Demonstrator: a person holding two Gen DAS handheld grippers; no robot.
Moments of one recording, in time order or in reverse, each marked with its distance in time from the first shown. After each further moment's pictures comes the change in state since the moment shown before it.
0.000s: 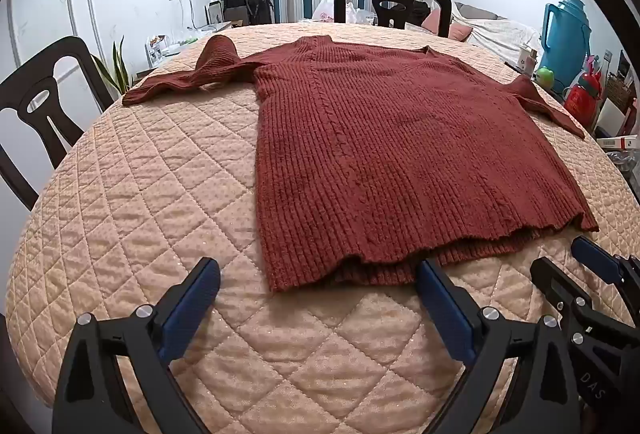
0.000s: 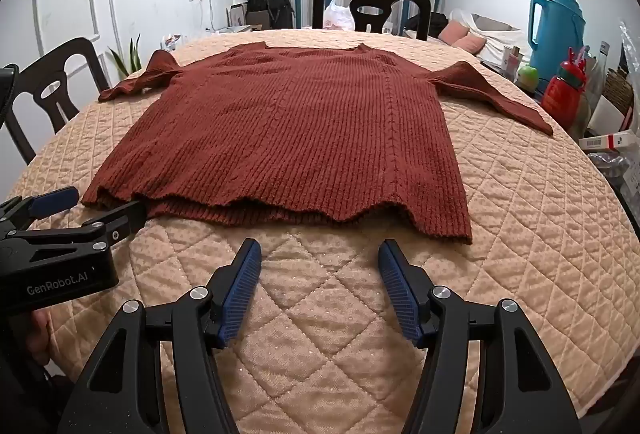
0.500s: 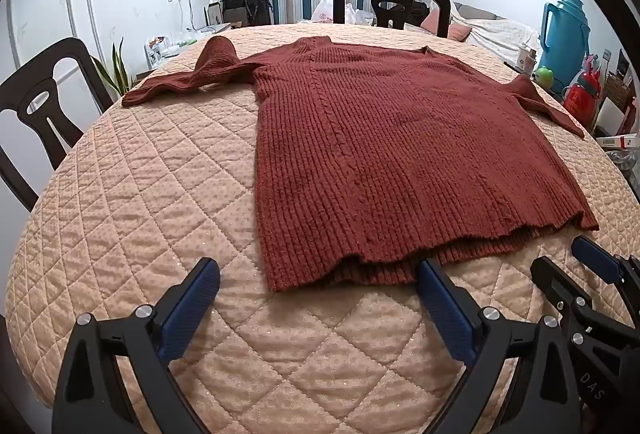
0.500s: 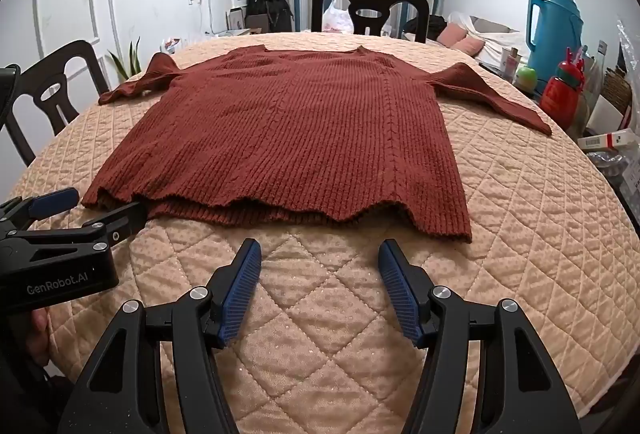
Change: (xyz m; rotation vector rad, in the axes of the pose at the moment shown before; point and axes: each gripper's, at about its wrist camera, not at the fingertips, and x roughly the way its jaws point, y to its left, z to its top) left arm 0.000 0.000 0.000 0.001 -0.002 -0.001; right arm -0.001 -0.001 -0.001 0.003 -0.007 0.000
